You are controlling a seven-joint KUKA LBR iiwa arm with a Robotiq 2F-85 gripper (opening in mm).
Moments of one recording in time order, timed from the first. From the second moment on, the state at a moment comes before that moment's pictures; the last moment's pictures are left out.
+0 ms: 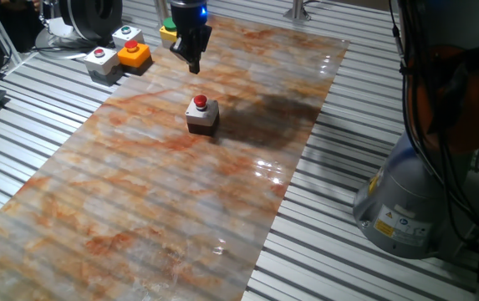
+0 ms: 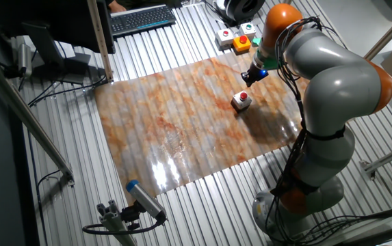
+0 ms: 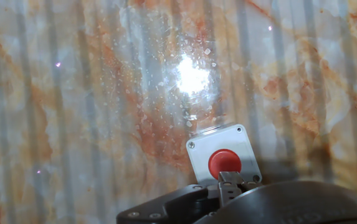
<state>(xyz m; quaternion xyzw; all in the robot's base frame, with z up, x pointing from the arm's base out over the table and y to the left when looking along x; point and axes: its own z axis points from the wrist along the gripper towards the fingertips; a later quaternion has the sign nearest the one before) 0.541 -0.055 0.199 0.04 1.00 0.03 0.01</state>
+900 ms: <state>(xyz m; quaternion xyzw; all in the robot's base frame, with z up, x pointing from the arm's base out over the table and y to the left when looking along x) 0.545 -0.060 0.175 0.04 1.00 0.04 0.02</state>
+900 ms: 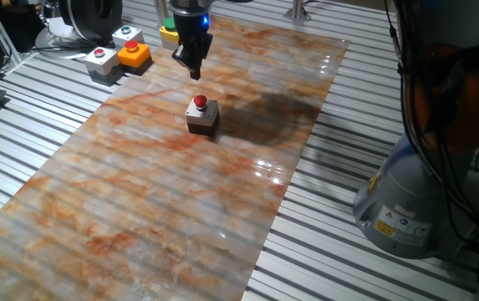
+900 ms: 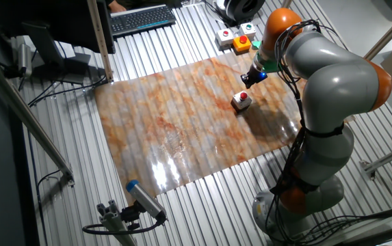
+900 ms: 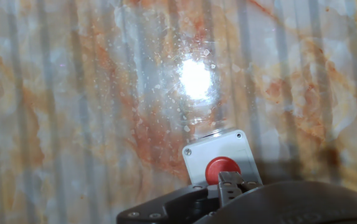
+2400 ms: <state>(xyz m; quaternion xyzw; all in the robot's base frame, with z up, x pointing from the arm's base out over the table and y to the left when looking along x) 0.546 -0.059 0.152 0.05 1.00 0.04 0.03</state>
